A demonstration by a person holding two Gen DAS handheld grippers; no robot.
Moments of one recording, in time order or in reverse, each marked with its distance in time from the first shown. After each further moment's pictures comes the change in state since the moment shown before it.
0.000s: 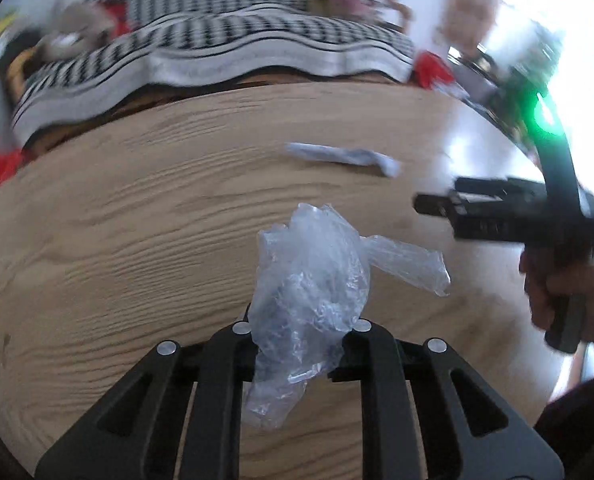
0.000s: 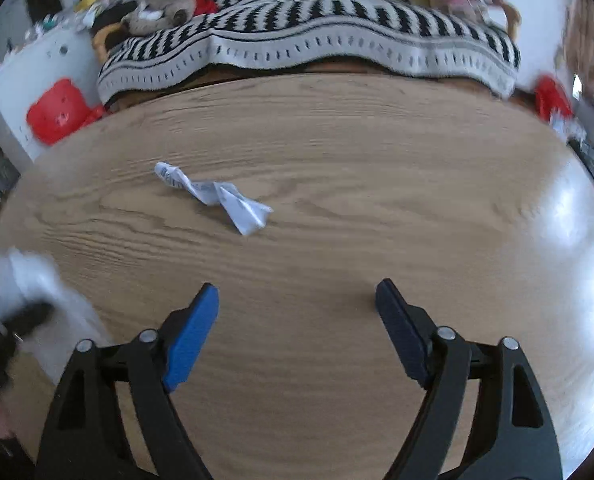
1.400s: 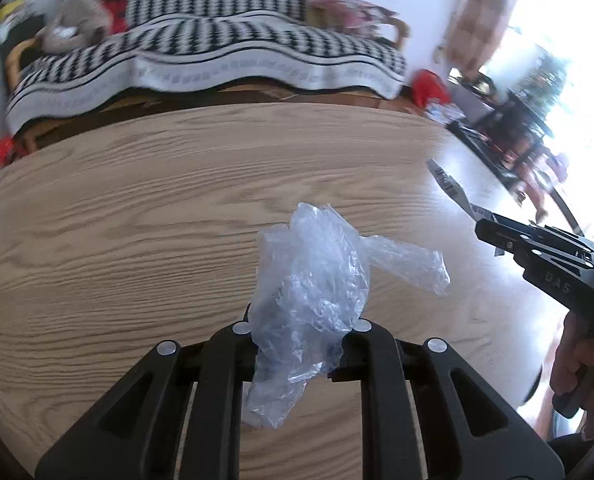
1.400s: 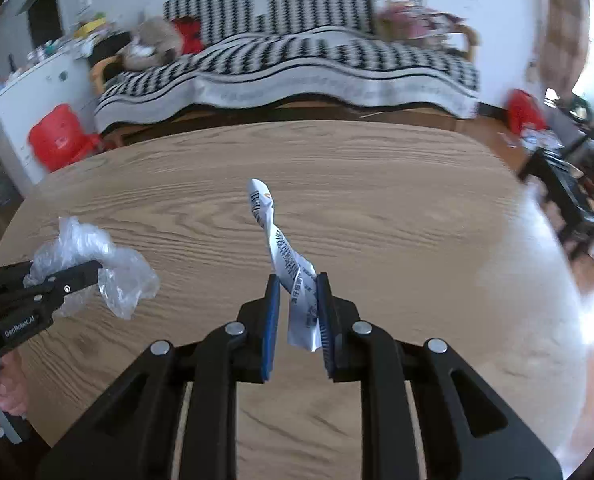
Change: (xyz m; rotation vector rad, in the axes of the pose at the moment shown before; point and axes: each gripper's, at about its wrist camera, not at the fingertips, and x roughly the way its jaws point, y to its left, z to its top) left arm 0.005 -0.096 0.035 -0.026 -0.024 -0.071; right arm -0.109 -0.080 -0.044 0.062 -0.120 -0.049
